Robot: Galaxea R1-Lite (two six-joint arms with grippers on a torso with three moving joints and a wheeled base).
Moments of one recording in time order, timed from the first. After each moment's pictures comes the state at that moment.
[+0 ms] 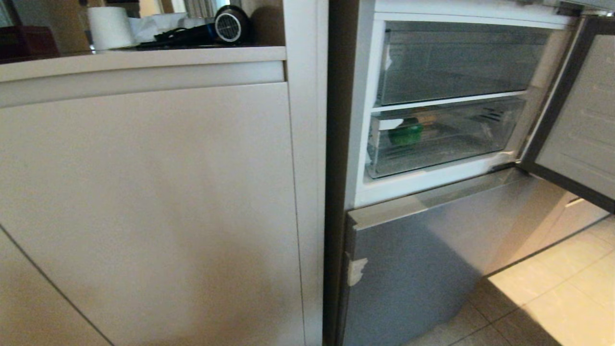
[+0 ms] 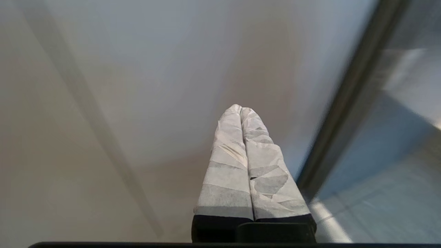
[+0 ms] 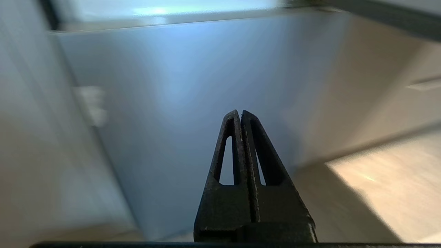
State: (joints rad) left arm 0.00 0.00 -0.05 0.11 0.01 0.00; right arm 0.00 0.00 0.00 -0.08 -0.01 0.01
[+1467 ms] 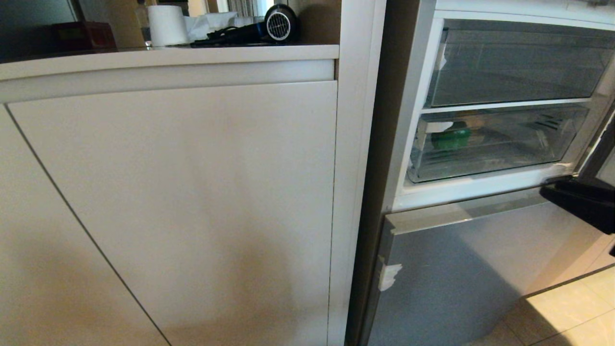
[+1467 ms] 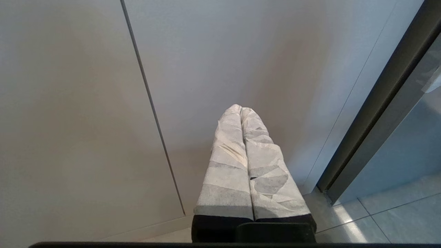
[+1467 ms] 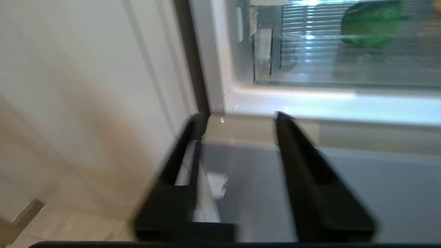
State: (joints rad) left arm 0.00 0.00 -0.05 0.11 0.01 0.00; right arm 0.01 1.07 -0.56 -0.51 0.42 0.08
